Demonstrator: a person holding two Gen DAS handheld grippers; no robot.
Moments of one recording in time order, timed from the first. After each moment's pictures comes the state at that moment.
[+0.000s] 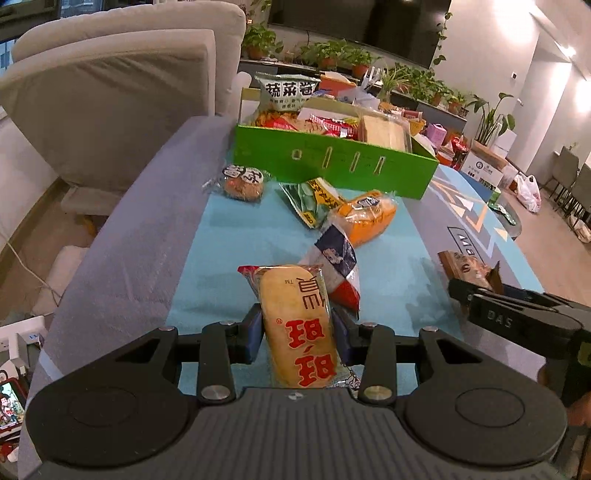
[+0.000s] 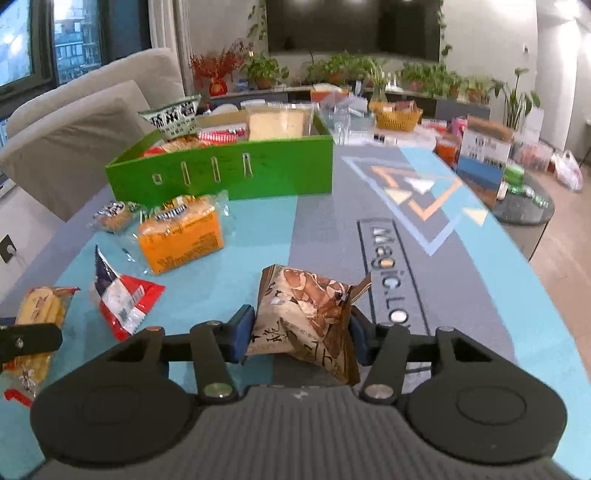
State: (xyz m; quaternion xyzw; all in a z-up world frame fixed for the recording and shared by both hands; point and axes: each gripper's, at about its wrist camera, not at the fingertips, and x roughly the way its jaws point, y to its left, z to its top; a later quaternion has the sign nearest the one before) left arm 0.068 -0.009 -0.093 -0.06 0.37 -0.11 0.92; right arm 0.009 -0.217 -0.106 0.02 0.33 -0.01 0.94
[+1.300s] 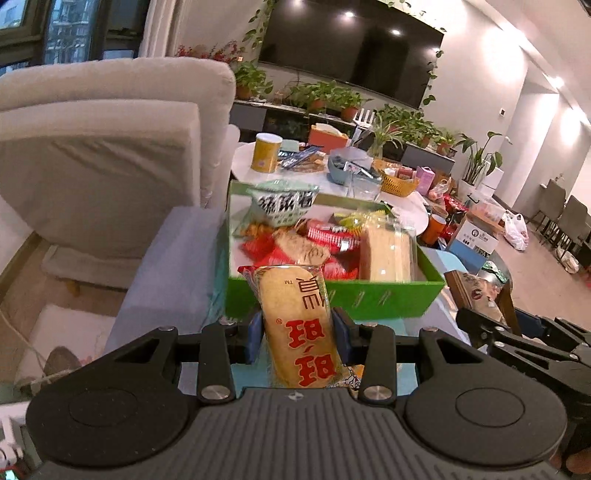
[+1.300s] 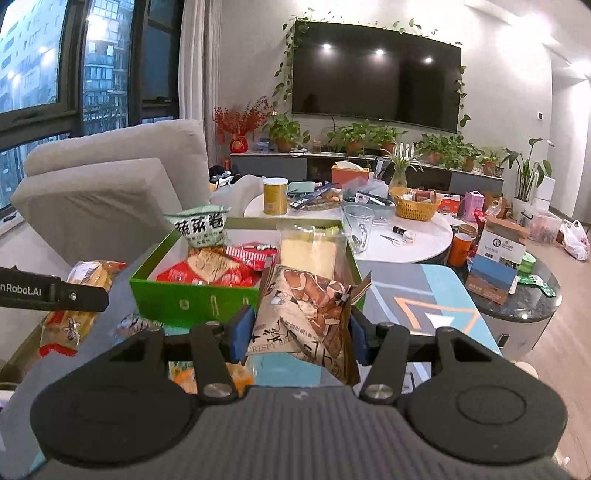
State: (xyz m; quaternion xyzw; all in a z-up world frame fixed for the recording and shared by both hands) left arm 0.182 0.002 -0.024 -0.08 0.31 -0.13 0.94; right arm 0.064 -0.195 -0.031 -0.01 0.24 0.01 0.97
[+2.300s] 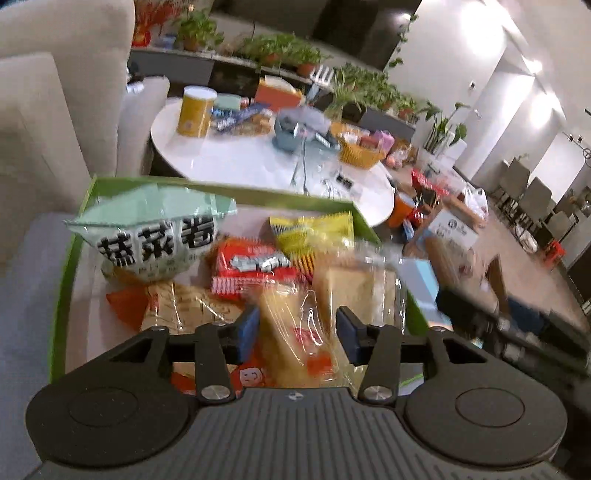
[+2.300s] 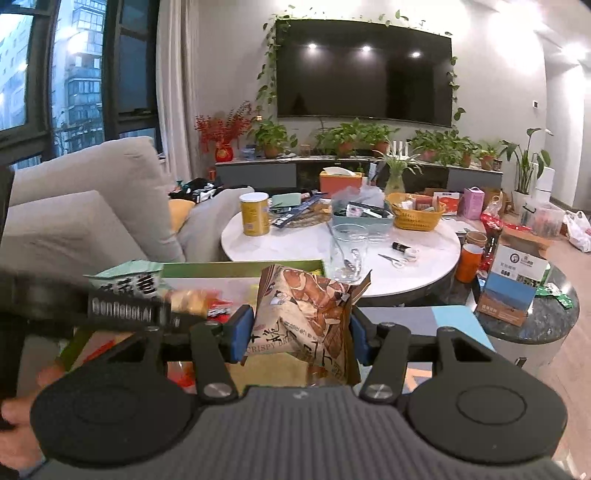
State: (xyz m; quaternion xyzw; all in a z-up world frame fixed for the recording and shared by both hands) left arm 0.345 -0.078 -0.065 -0.11 0.39 -0.22 0.89; right arm 0.166 -0.228 -0.029 0.01 0.23 0.00 0.97
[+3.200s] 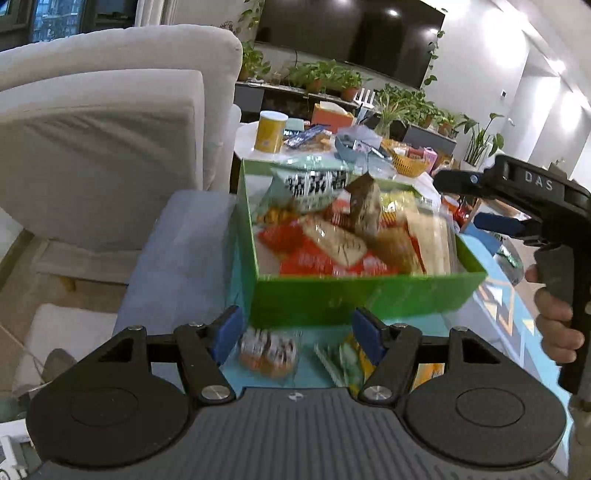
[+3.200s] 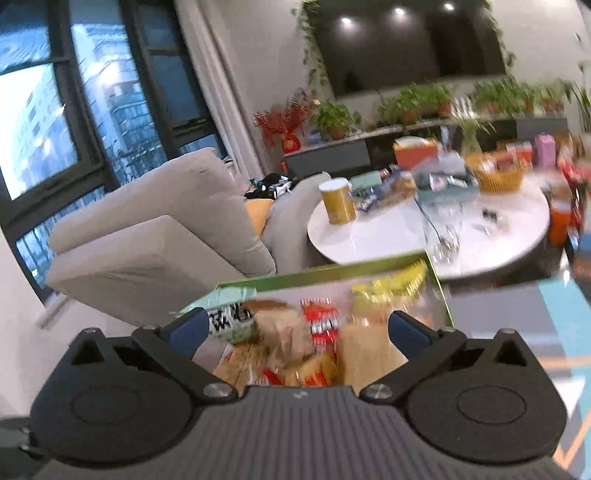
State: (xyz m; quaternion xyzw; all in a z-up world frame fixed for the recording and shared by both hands) left arm 0.222 0.025 -0.055 -0.06 0.35 -0.14 0.93; right arm 0.183 -0.214 -0.012 0.14 0.27 0.12 0.95
